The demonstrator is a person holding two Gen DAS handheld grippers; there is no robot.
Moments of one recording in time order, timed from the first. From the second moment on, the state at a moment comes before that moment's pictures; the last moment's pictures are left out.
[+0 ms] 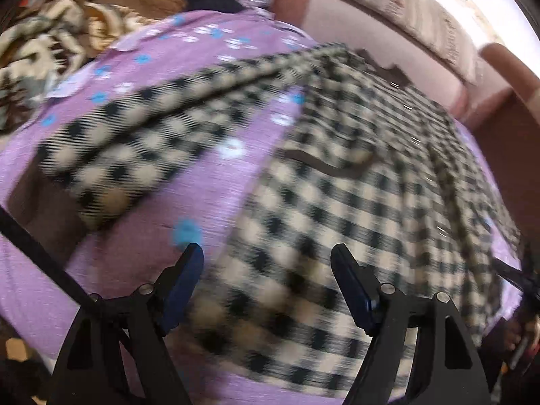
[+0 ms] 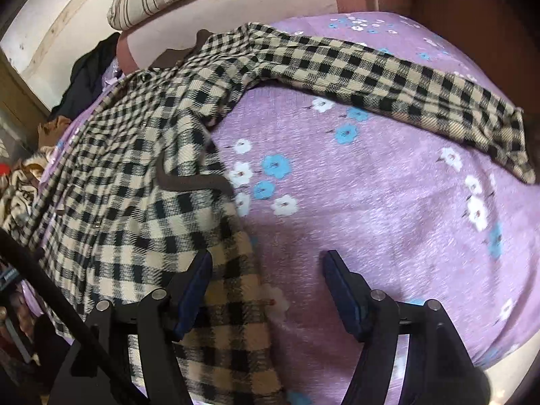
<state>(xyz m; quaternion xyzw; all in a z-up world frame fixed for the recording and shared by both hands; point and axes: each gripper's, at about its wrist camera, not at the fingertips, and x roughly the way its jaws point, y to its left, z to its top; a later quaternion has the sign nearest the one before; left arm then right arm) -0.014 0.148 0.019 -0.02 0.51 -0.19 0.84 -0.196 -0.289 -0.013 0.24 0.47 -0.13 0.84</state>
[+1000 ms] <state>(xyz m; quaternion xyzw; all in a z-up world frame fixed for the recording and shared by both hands) -0.105 0.174 0.050 0.01 0.51 -0.13 0.85 -0.269 -0.269 0.005 0.26 0.48 -0.10 0.83</state>
